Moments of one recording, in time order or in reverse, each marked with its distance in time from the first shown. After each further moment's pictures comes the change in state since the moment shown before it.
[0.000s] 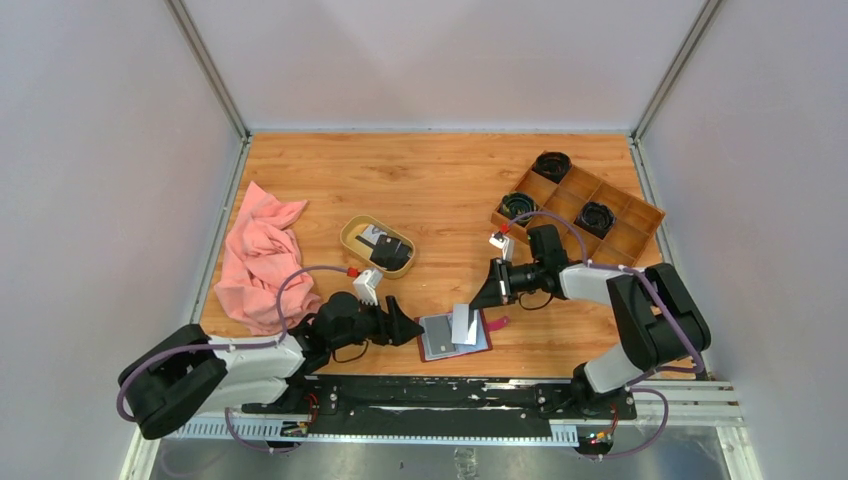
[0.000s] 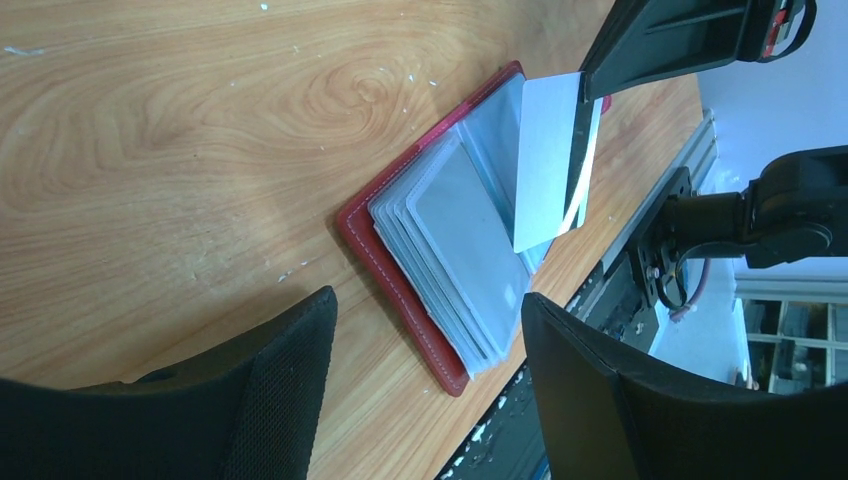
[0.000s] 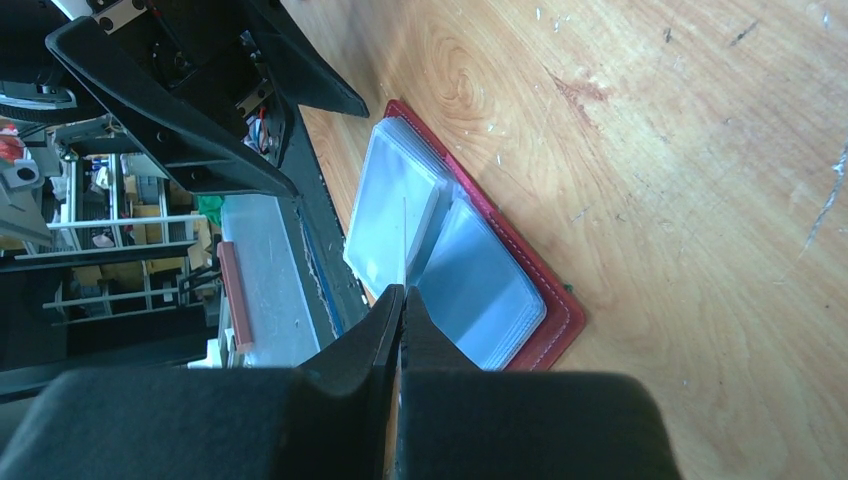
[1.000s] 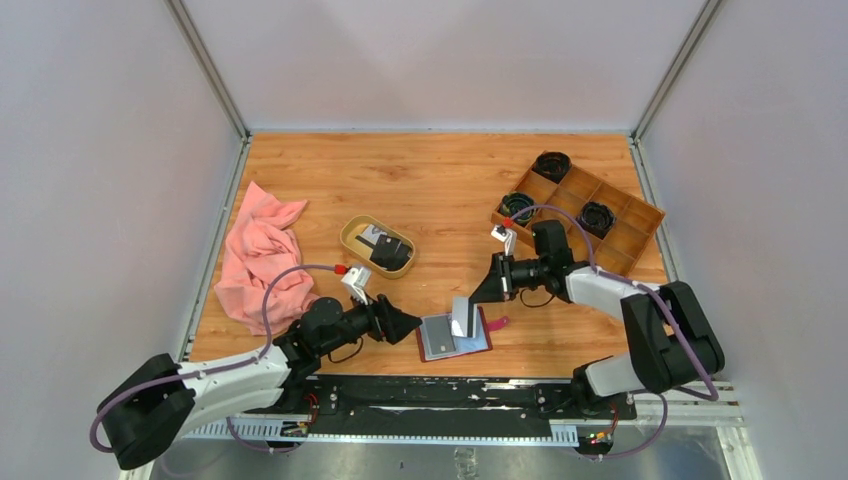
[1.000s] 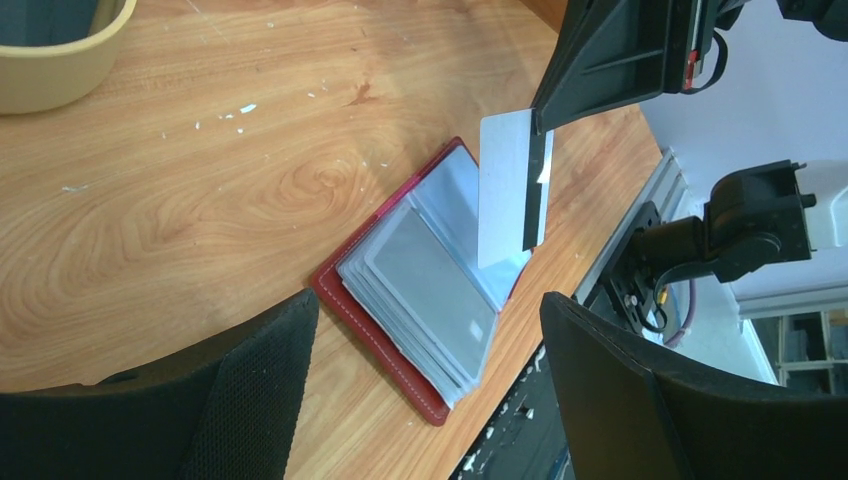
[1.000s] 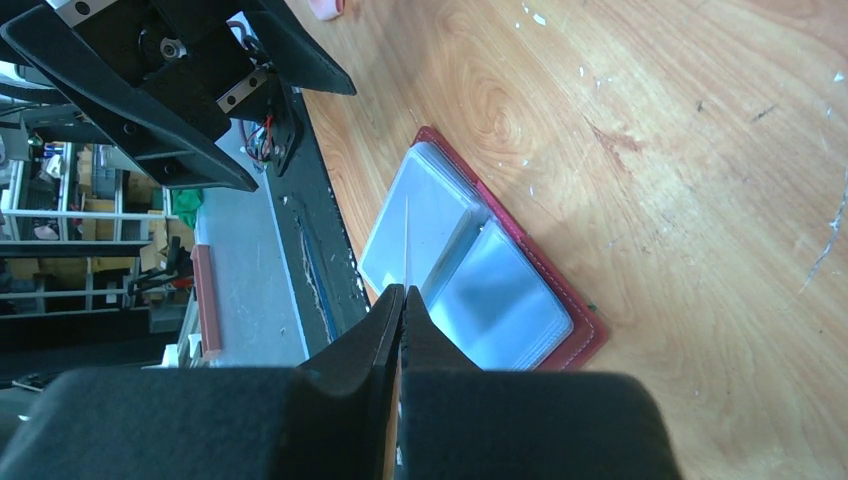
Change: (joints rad) left arm 0.000 -0.227 -0.039 0.000 -0.060 0.096; right arm 0.007 -0.126 0.000 0.004 0.010 -0.022
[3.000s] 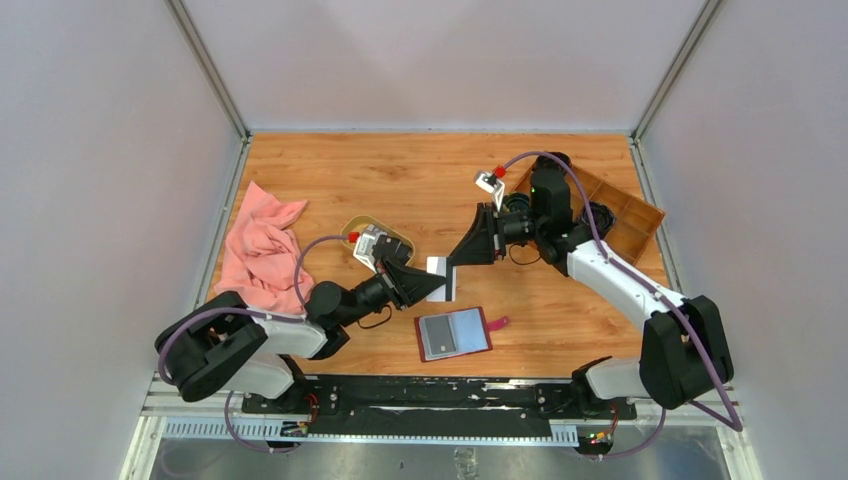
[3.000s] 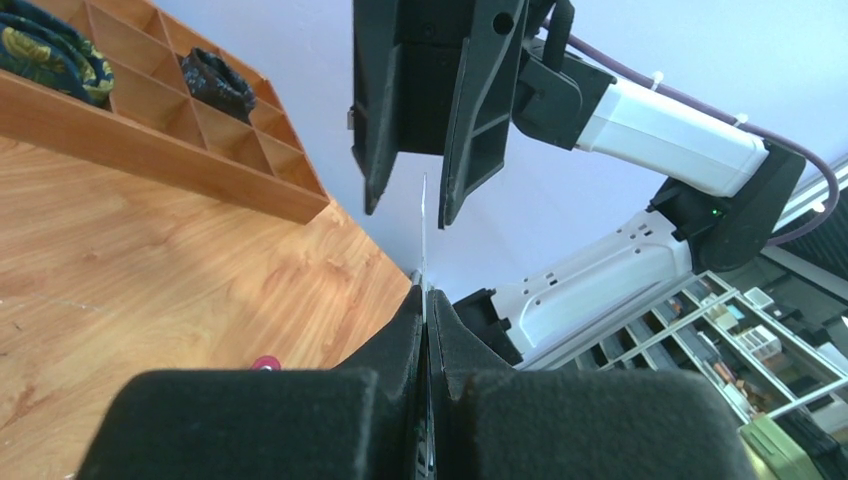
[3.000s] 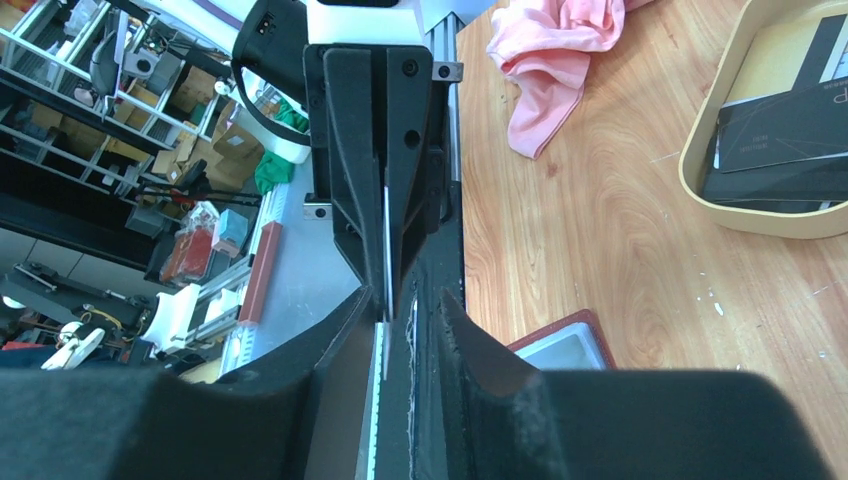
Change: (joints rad) left arm 0.009 0.491 0.191 0.853 0.165 -0.233; right arm 0.093 -0.055 0.345 0.060 -0.218 0.137
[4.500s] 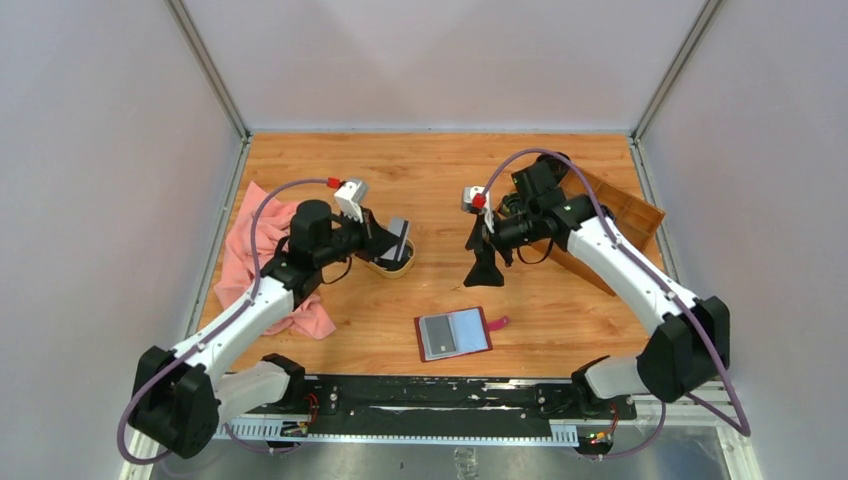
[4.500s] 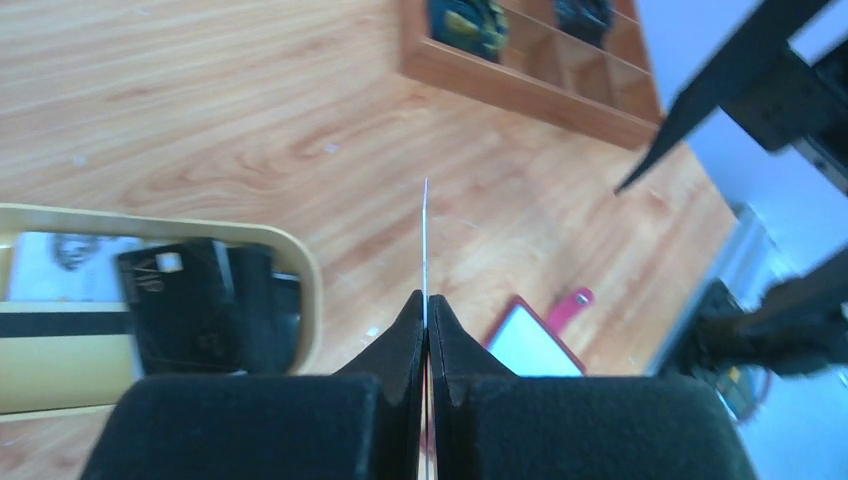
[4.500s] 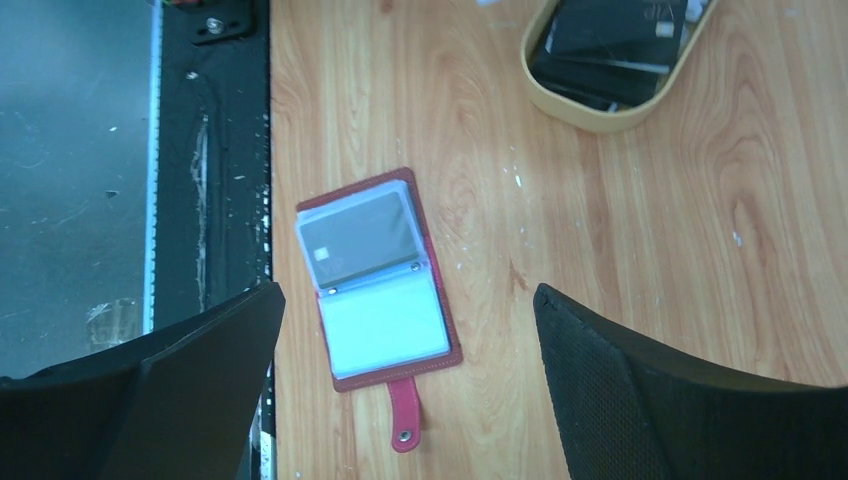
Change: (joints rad) left arm 0.428 -0.236 0.498 -1.415 0.150 0.605; right arm 0.053 0.063 0.316 -0.919 0.374 -1.040
